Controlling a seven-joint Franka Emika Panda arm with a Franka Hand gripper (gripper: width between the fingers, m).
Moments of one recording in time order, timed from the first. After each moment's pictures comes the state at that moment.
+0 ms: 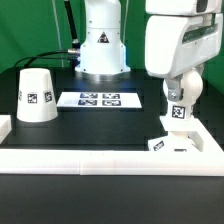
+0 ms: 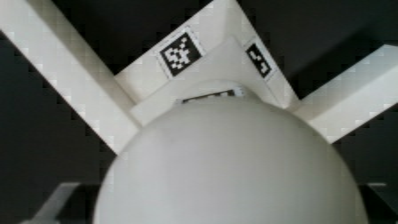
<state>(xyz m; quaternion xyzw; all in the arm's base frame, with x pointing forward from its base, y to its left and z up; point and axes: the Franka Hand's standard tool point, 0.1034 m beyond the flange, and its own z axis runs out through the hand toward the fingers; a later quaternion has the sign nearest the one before) 0.615 0.103 0.110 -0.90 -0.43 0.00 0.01</state>
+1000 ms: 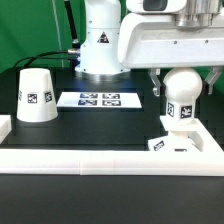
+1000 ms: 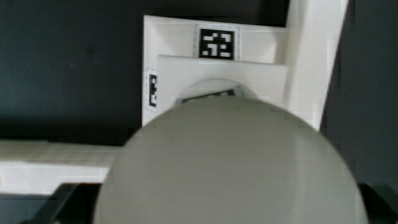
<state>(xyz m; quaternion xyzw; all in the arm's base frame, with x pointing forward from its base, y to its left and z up) 0.616 0.100 0.110 -1.00 0.00 0.00 0.01</state>
